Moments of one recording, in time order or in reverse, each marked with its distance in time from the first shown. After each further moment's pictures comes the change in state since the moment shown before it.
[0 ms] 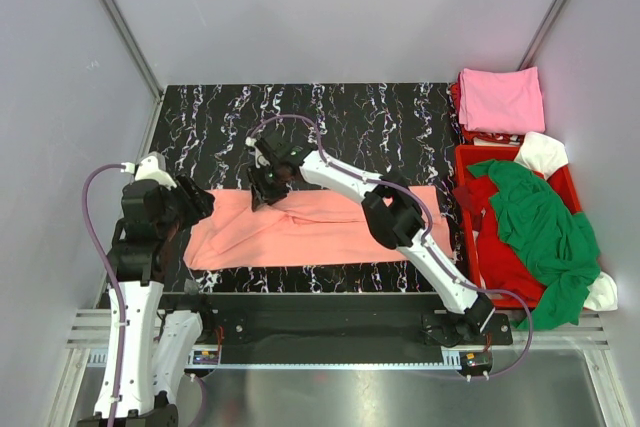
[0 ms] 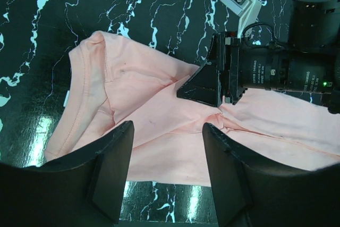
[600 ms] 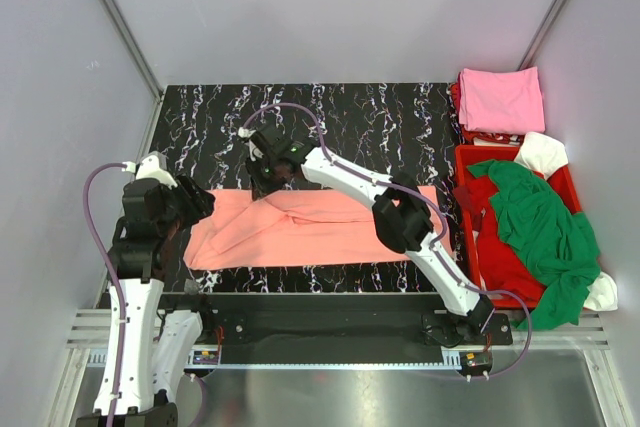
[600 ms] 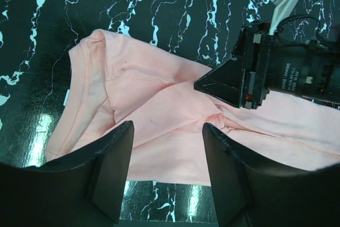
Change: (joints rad) left arm 0.000 0.013 0.000 0.001 0.000 0.000; right arm 0.031 -0.109 -0.034 -0.007 0.133 -0.078
